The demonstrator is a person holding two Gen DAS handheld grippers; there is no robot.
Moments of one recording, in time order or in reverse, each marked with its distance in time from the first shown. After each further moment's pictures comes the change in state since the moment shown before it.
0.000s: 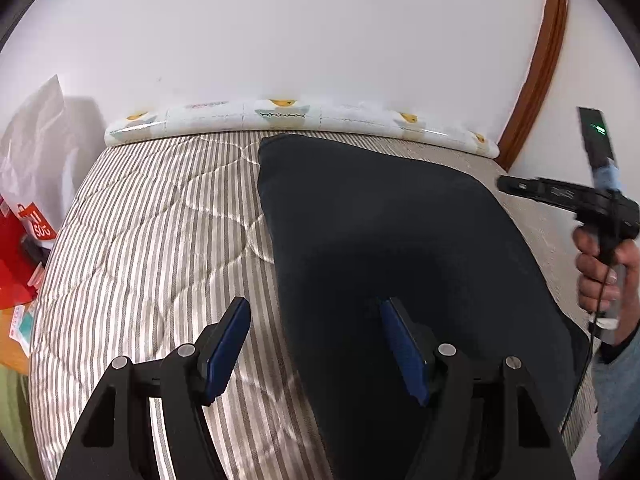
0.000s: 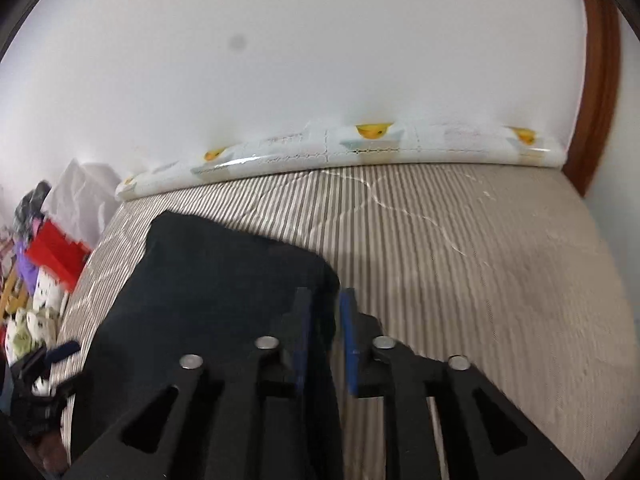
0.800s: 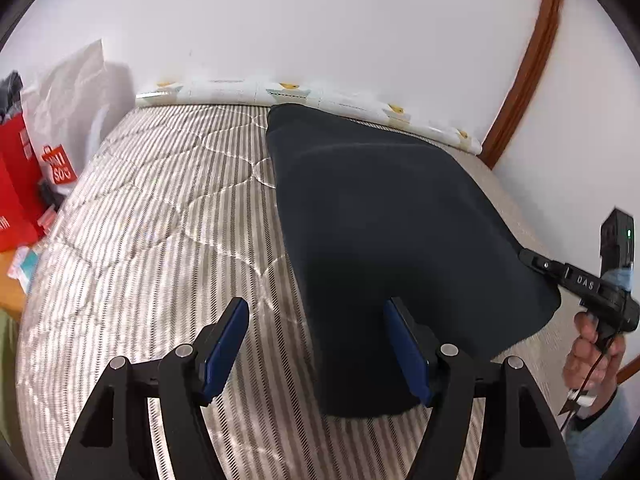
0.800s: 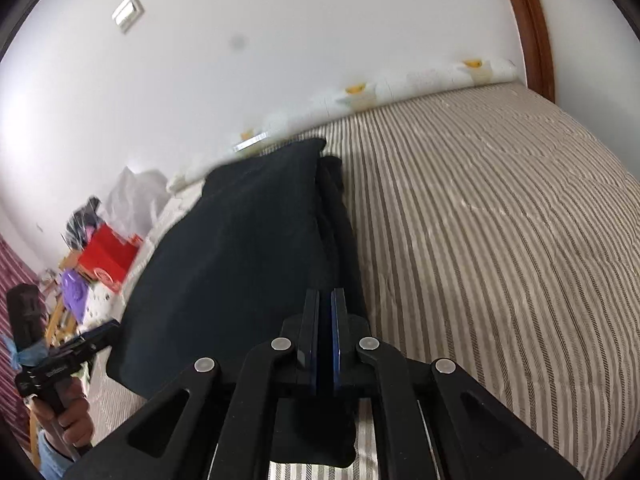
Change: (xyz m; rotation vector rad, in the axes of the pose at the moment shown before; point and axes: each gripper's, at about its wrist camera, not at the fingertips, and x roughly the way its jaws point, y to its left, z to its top) left arm -0.057 -0.008 -0.075 -0.060 -0.015 -0.015; right arm -0.069 -0.021 -0.143 0.166 -0.056 0.142
